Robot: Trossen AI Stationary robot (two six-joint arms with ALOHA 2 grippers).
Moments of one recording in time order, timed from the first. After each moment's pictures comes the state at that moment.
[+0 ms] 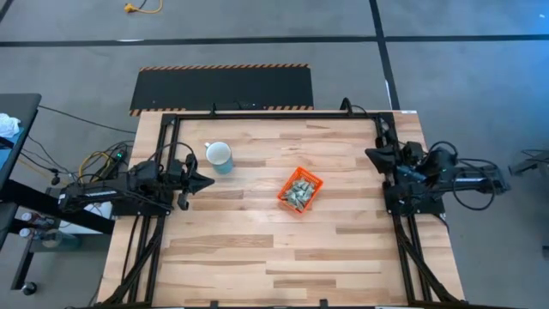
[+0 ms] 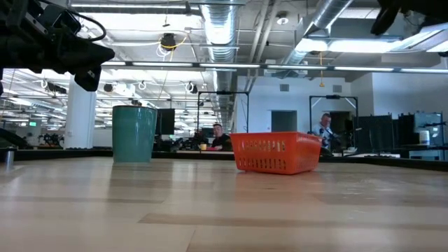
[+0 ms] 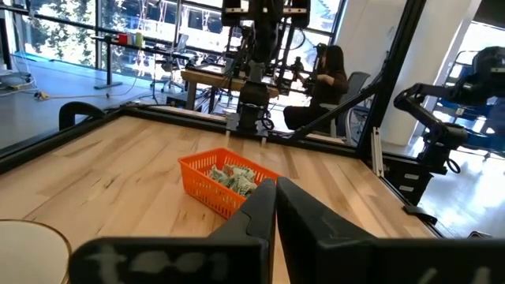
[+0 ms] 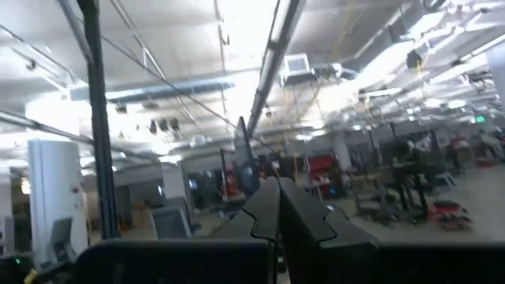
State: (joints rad) left arm 0.13 0.01 0.01 0.06 0.15 -0.21; right arm 0.03 0.21 0.25 0.45 0.14 0.08
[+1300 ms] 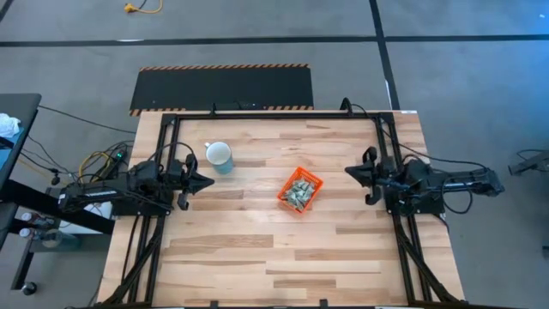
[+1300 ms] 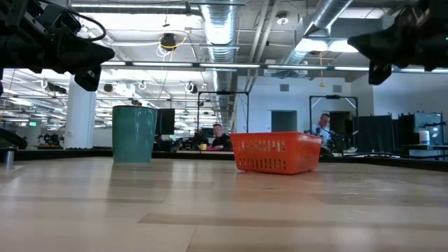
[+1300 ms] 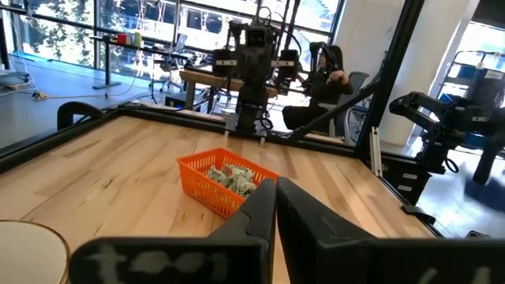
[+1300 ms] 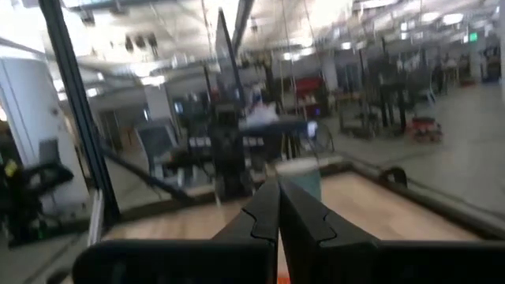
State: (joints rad) left arm 0.13 0.01 0.01 0.06 0.15 -0.21; right arm 0.04 0.10 0.01 0.29 0.16 0.12
